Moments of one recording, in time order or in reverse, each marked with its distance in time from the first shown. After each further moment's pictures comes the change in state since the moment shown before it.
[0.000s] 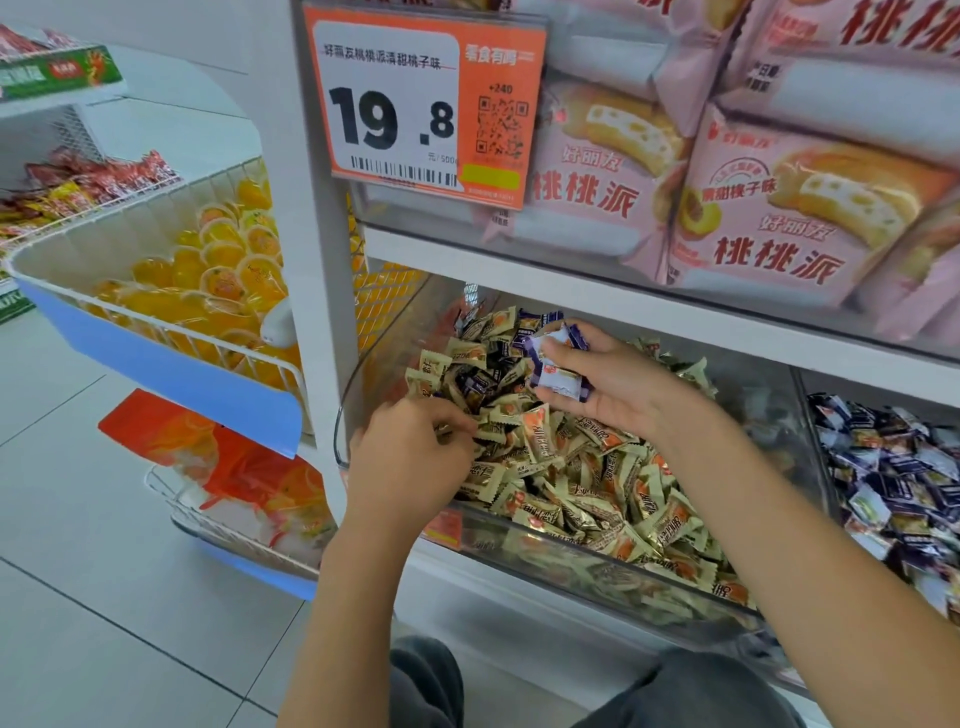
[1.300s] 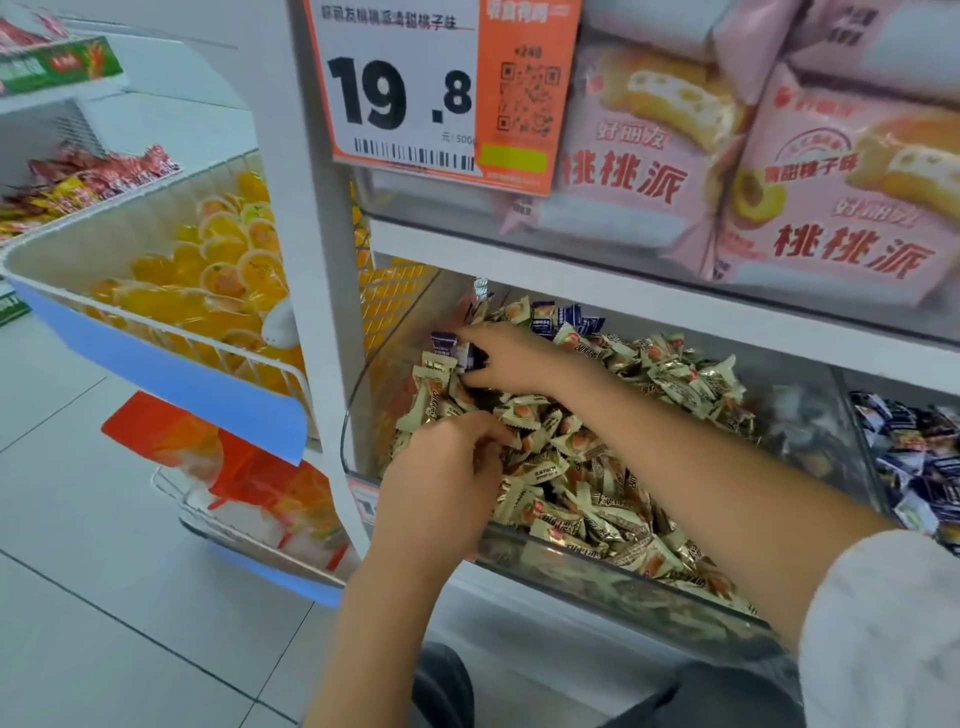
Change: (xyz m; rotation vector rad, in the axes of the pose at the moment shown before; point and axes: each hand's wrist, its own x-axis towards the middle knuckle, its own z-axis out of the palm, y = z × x) left_hand -0.004 -0.003 0.015 0.061 -0.036 0.136; right_hand 0.096 0.017 0.049 -1.504 -0.233 -0.491
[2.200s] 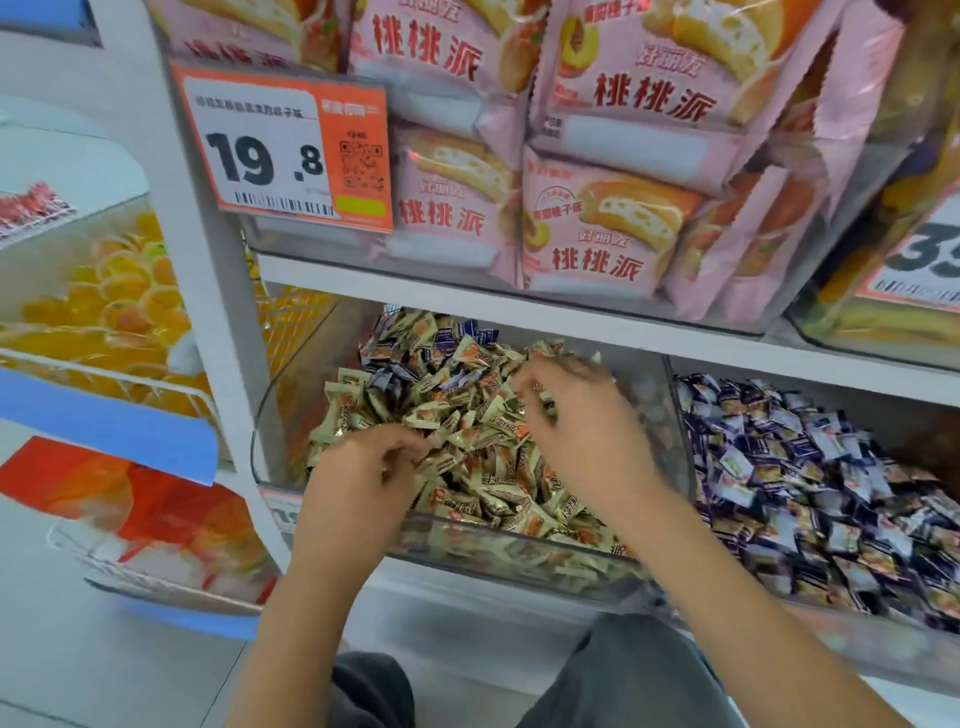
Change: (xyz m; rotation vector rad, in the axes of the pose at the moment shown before) left_hand -0.018 0.014 0.004 -0.144 0.074 0.086; right_hand -0.198 -0.025 -0.026 -0.039 0.684 0.289
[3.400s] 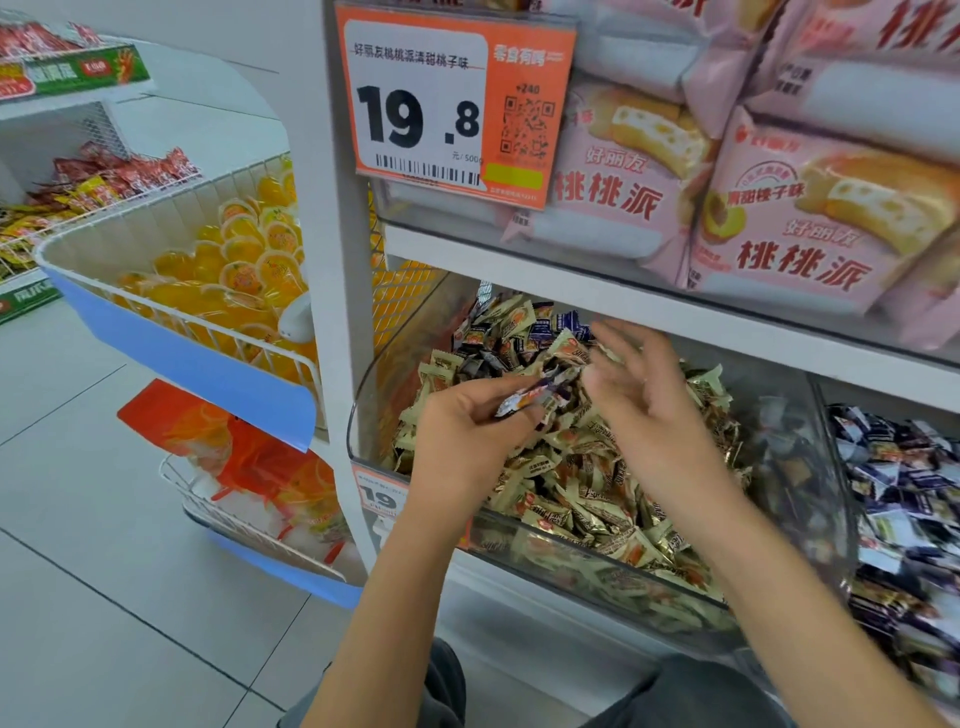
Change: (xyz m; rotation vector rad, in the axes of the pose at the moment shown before) left_hand 0.026 0.012 0.003 -0.699 0.053 -0.206; right_hand 0.019 -0.024 0.028 0.799 -0.201 0.231
